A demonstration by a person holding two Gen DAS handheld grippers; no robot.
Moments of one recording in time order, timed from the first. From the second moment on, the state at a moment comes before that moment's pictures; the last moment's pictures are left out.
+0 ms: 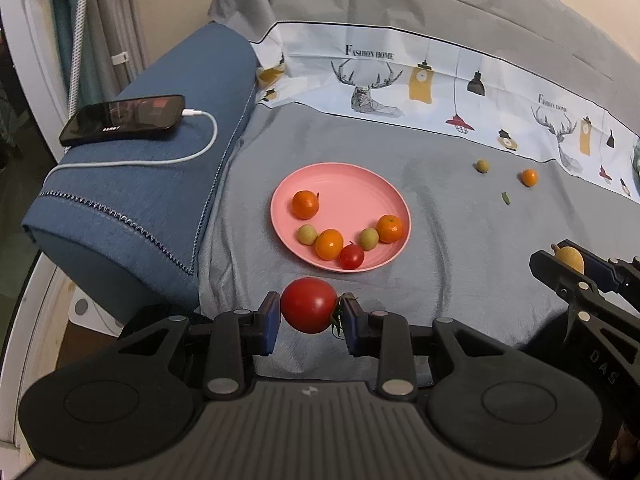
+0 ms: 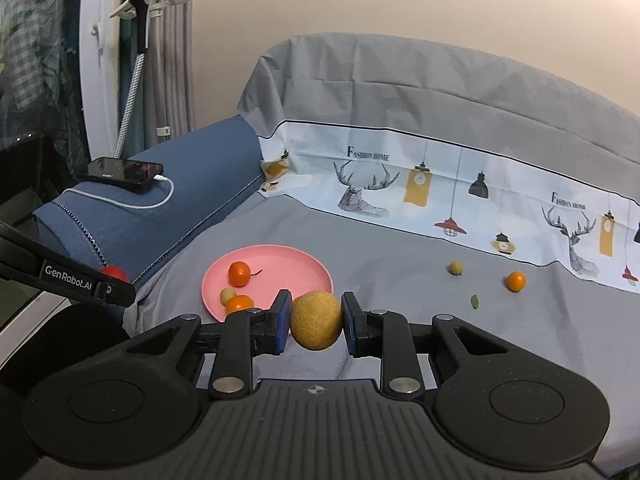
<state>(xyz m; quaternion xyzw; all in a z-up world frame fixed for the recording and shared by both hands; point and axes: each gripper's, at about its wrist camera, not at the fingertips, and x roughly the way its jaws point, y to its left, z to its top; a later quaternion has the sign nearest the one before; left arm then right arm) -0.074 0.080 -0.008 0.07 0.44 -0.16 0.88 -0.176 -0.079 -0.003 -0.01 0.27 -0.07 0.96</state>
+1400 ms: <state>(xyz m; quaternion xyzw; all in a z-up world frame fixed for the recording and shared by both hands) -0.049 0.078 -0.030 0.07 0.47 -0.15 0.86 -0.151 -0.087 -0.024 0.00 0.31 -0.07 0.95</state>
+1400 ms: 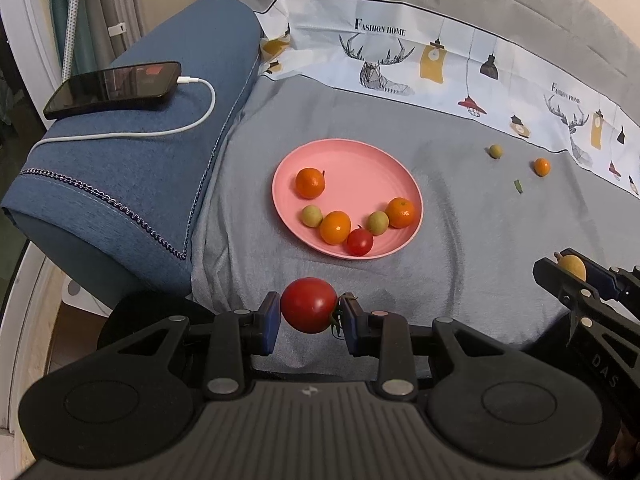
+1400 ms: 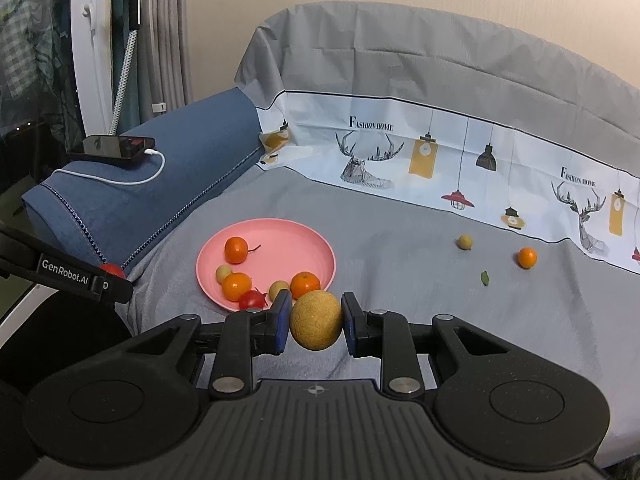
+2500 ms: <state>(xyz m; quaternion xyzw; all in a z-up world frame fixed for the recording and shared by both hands) 0.090 0.072 -0.055 0.00 0.49 -0.12 0.86 -0.013 -0.112 -0.080 0.03 0.34 -0.03 0.94</state>
